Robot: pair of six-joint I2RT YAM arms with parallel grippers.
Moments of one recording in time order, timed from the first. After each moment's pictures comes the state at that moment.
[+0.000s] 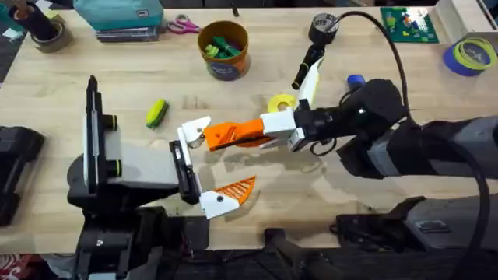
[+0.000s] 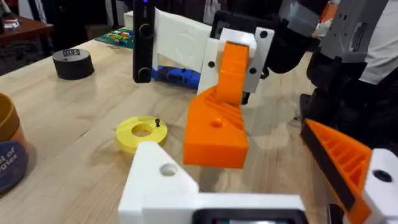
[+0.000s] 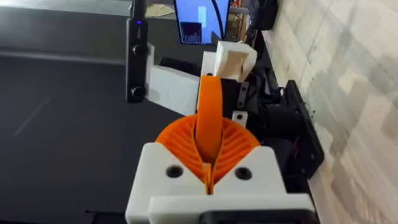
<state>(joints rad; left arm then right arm) 0.04 0.01 0.01 -0.15 1.27 0.04 0.56 1.58 0.33 1.41 -1.13 1.63</state>
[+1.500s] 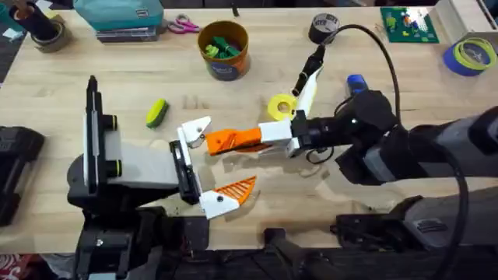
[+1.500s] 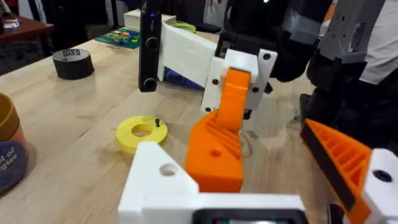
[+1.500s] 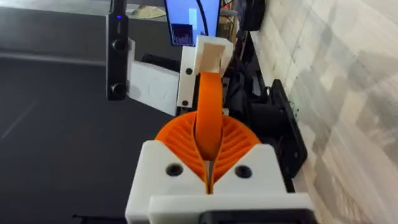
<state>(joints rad) 0.04 0.01 0.01 -0.15 1.27 0.04 0.59 1.64 0.28 1.45 -1.06 1.55</state>
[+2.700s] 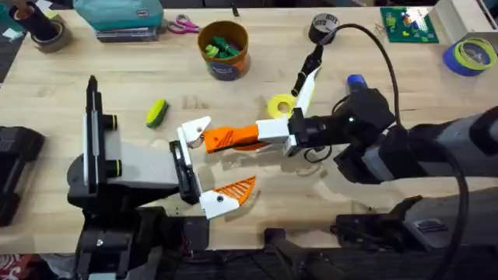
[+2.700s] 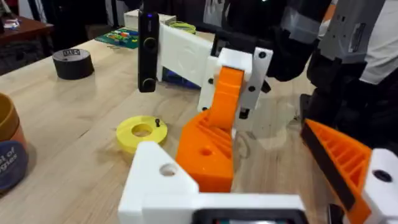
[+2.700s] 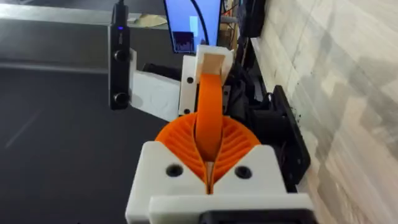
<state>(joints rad) 0.04 0.01 0.01 -0.15 1.27 0.04 0.60 1.63 0.30 1.42 -1.04 1.56</state>
